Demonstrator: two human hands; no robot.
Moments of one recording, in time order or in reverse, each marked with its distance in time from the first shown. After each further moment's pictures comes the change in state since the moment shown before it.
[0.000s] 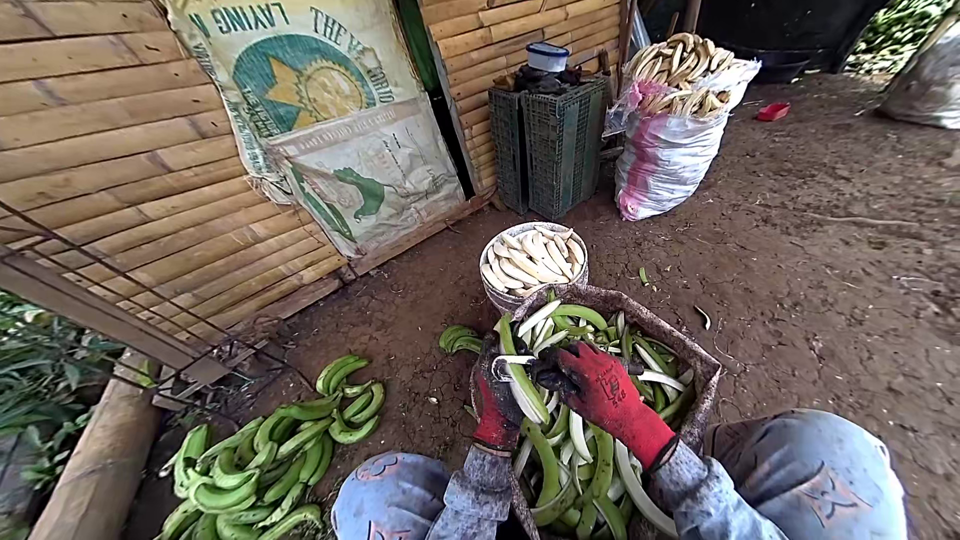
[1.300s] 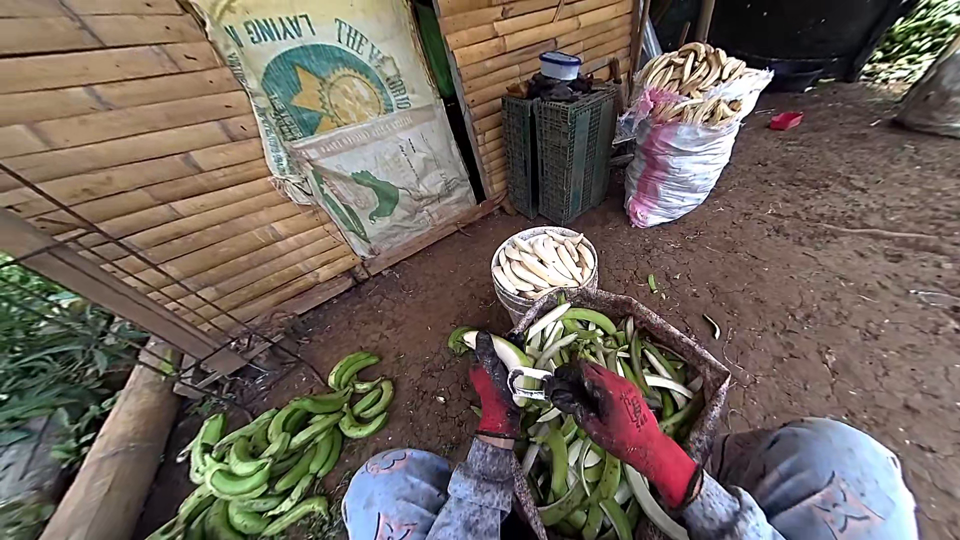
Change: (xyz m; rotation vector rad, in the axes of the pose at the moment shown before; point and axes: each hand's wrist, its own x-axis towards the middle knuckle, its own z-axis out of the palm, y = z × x) left_hand 0.018 -0.005 -0.010 0.013 0.260 0.139; right_hand -0.022 -0.009 0.001 0.213 -0.002 0.101
